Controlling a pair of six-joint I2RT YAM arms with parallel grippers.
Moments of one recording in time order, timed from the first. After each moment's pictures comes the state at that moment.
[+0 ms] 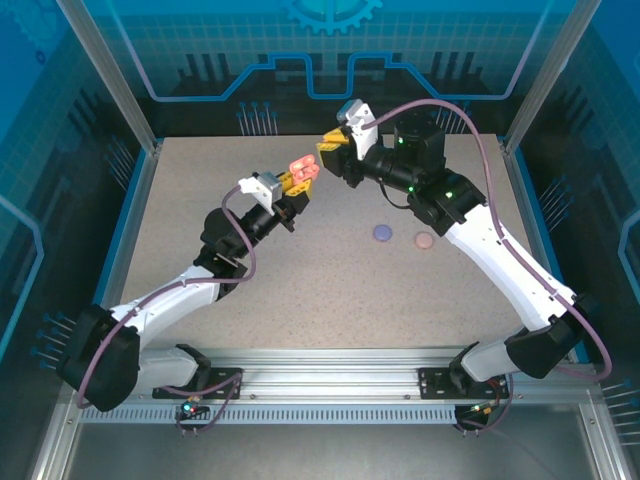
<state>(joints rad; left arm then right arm) -0.49 1.24 0.69 0.84 0.23 -0.08 0.62 1.43 1.61 -0.32 -0.30 -0.11</state>
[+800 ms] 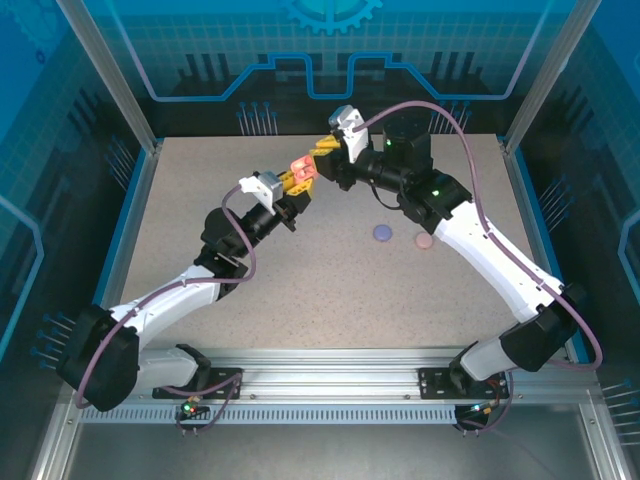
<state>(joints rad) -0.51 1.24 0.70 0.84 0.23 -0.08 0.62 1.48 1.57 -0.28 -0.33 -0.07</state>
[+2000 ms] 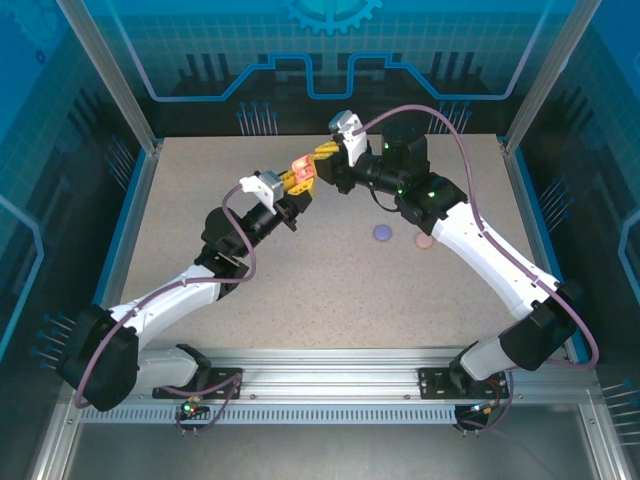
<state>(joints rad) -0.52 1.24 0.71 0.84 0.23 -0.08 0.61 1.48 1.52 -0.24 -0.37 -0.04</state>
